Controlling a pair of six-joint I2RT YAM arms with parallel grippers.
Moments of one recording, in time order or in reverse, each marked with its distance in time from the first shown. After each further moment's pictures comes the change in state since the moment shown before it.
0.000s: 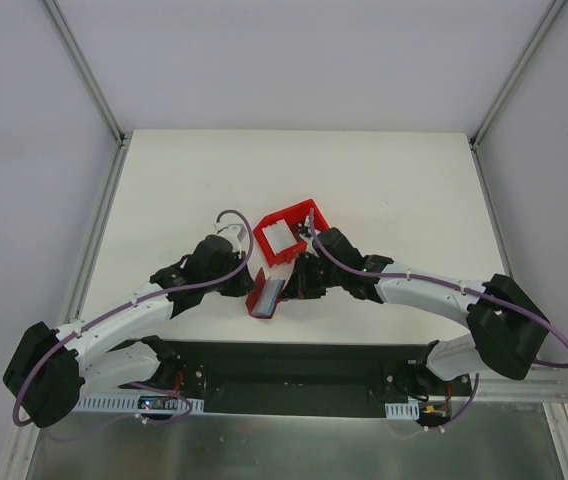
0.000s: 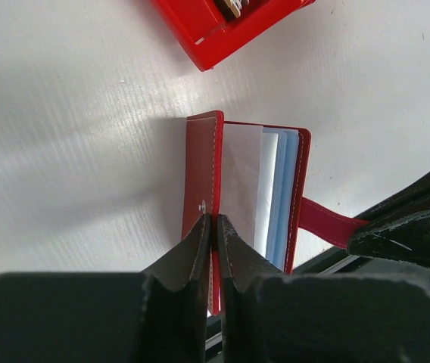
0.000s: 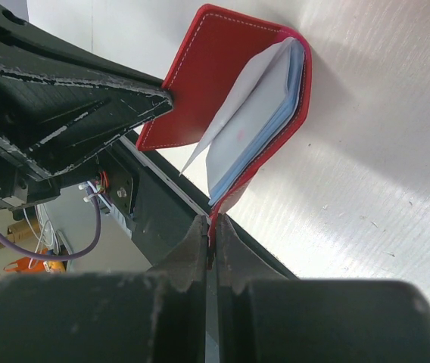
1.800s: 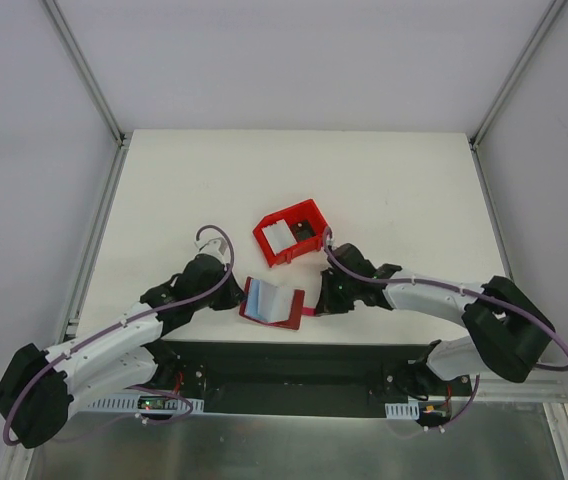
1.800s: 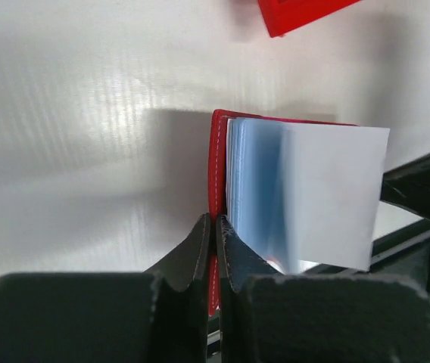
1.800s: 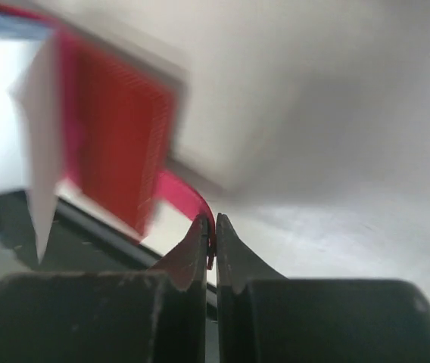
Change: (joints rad) left arm 0.000 -0.146 -0.173 0.022 -0.087 -0.191; right arm -0.066 -0.023 -0.122 -0.137 0.108 -0.091
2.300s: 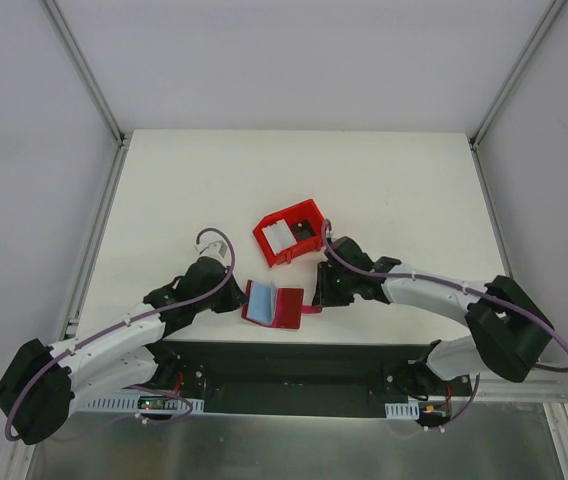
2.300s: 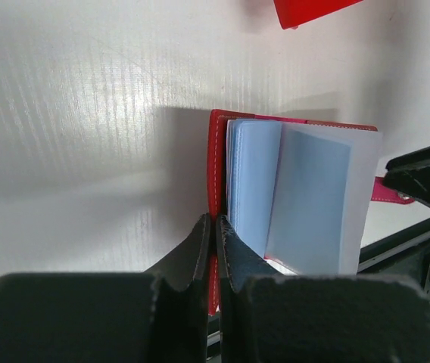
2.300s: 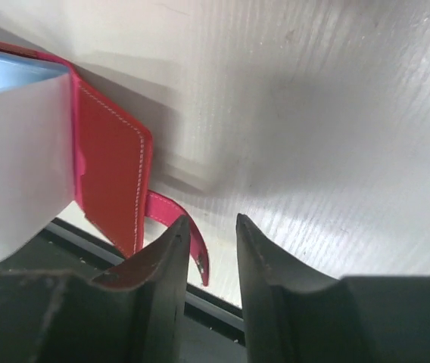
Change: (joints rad) left arm -0.011 0.016 -0.034 0.050 0.011 -0.054; right arm -0.015 0.031 0.034 -0.075 0.093 -0.017
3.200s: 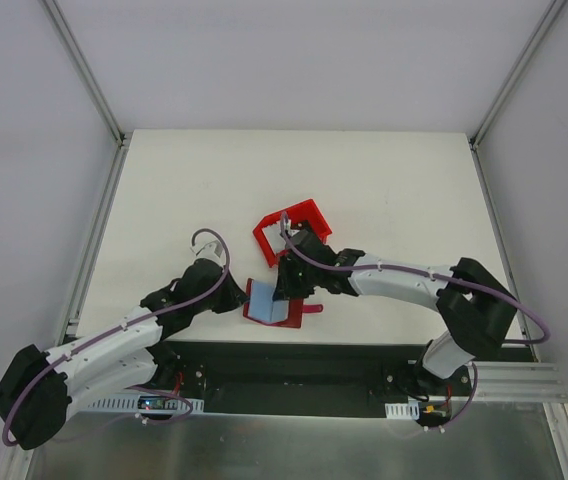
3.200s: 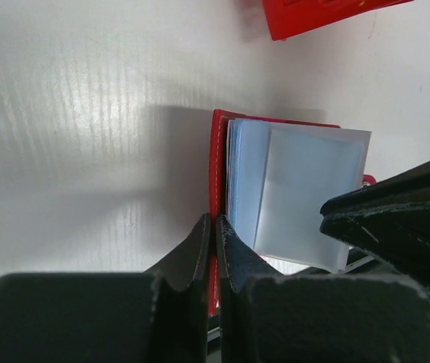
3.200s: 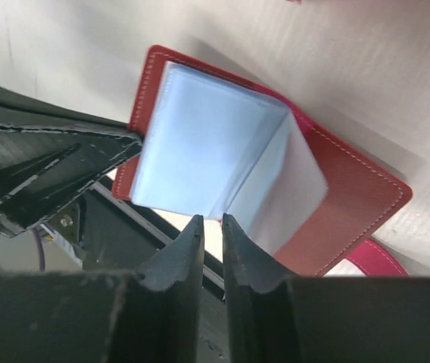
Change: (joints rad) left arm 0.000 -0.039 -0.010 0.016 -0.005 -0.055; right arm 0.167 0.166 0.266 0.070 -0.041 0.045
